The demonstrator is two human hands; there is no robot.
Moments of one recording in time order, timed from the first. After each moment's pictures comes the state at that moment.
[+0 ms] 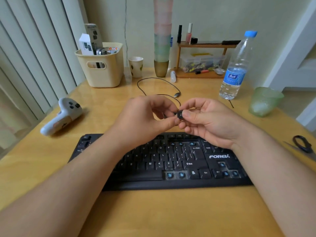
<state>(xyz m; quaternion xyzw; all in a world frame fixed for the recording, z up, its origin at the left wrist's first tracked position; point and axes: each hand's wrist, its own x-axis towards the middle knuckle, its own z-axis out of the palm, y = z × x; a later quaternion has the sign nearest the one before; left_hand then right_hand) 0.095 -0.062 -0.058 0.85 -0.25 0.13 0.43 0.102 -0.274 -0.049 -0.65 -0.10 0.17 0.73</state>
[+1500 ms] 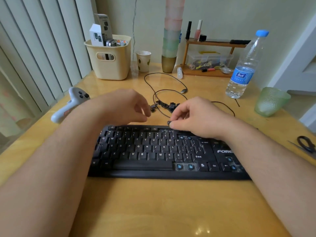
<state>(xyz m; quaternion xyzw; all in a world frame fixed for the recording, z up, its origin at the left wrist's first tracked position) 0.116 0.010 -0.037 0.97 -0.18 -0.05 0.16 0.105 -0.232 -0.044 -0.94 -0.17 0.05 0.30</state>
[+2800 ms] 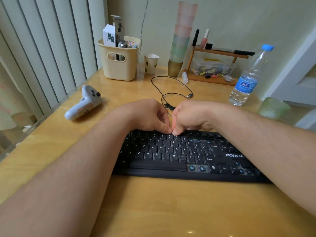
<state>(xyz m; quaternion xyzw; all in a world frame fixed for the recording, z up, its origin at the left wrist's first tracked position) 0.127 -0.007 -0.061 0.93 -0.16 -0.12 0.30 0.132 -0.172 -0.030 -0.95 -0.02 0.24 0.21</state>
